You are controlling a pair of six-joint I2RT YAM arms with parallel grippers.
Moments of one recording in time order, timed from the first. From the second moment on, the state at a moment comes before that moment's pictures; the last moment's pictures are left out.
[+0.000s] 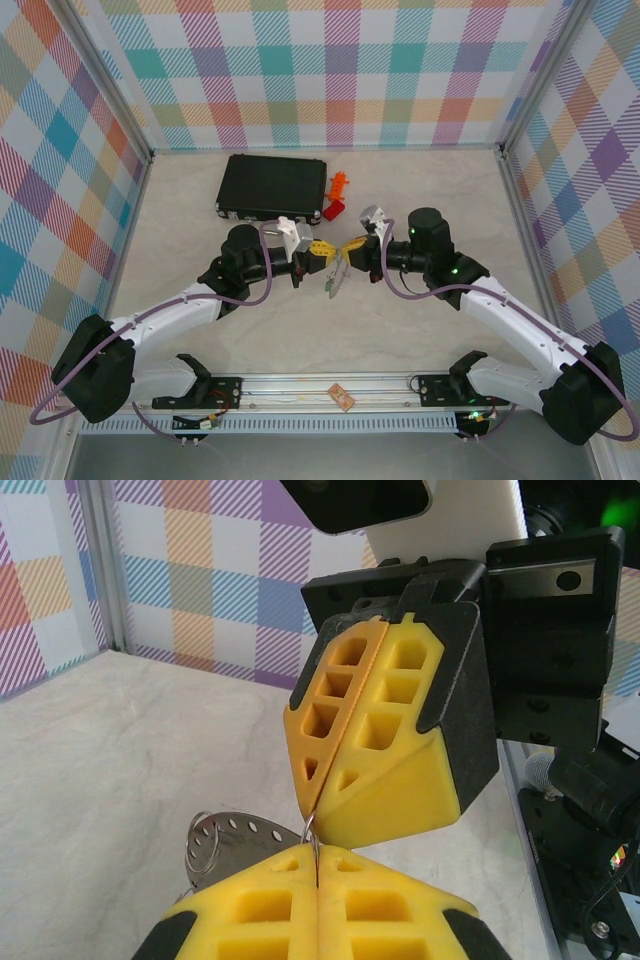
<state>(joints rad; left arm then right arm) -0.65 1.22 0.64 0.49 0.66 -0.03 0.59 1.07 0.80 -0.11 -0.60 0.08</state>
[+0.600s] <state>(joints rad) -0.65 1.20 0.61 0.49 0.59 -0.04 0.60 1.06 0.80 -0.10 -0.50 0.11</state>
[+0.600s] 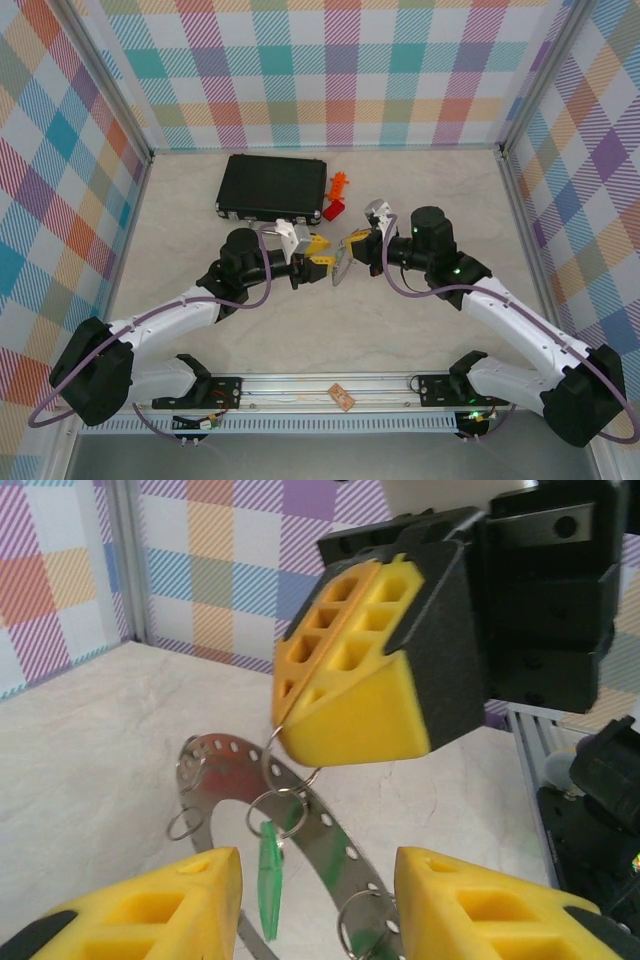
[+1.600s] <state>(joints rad) -0.54 1.28 0.67 0.77 0.76 -0.63 0.60 1.17 0.79 0.25 -0.69 0.15</state>
